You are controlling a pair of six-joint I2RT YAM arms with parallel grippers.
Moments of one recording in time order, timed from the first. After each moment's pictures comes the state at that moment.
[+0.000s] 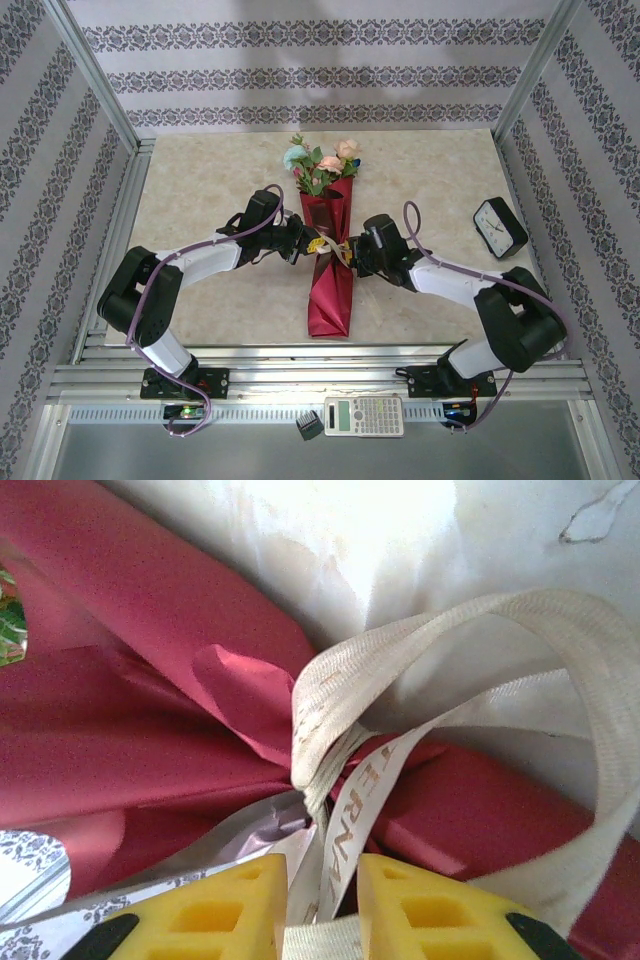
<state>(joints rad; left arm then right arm) -0.49 1.64 0.92 0.08 0.65 -1.55 0.56 1.47 0.68 0.04 -0.12 1.98</state>
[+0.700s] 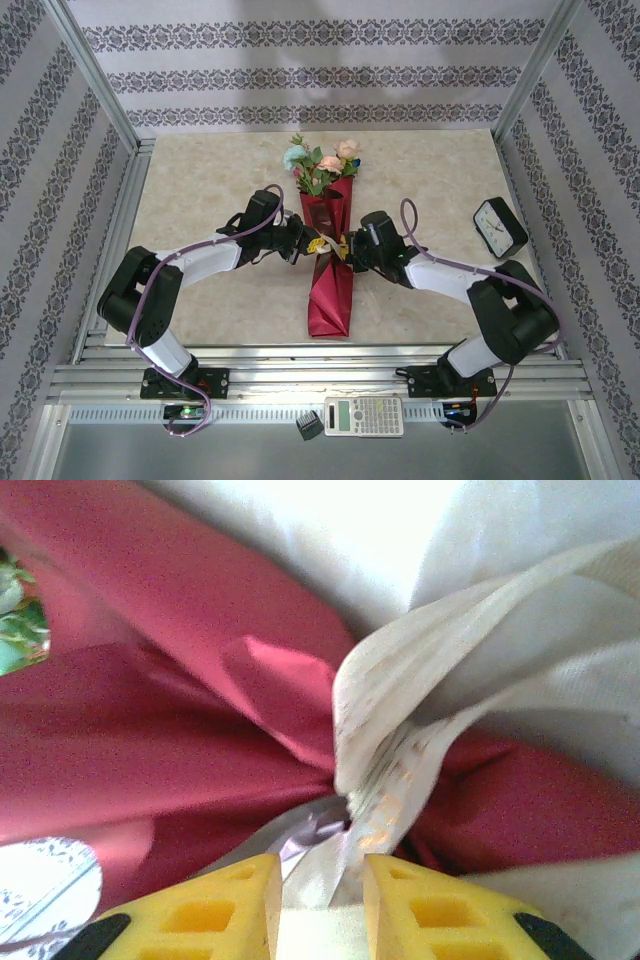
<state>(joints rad) -0.49 1.64 0.92 0.08 0.65 -1.55 0.57 1.49 0.70 0.09 -0.12 2.02</state>
